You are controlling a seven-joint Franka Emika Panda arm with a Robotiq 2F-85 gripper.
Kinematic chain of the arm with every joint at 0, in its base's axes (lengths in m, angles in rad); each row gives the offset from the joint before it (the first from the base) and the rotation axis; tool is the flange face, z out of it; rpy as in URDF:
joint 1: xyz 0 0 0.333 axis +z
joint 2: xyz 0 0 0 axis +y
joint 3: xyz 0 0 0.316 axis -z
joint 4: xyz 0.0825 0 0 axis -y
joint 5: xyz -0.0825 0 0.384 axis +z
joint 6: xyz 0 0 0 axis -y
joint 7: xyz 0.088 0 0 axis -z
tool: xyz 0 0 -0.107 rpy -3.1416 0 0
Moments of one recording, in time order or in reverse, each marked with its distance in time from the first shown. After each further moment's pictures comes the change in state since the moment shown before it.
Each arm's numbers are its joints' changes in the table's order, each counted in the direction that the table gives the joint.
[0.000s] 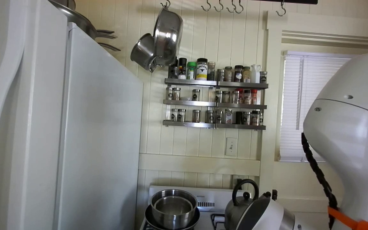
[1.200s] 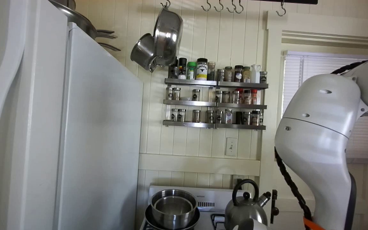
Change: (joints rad) arm 0.034 0.210 0.016 0.086 -0.211 -0.141 0.104
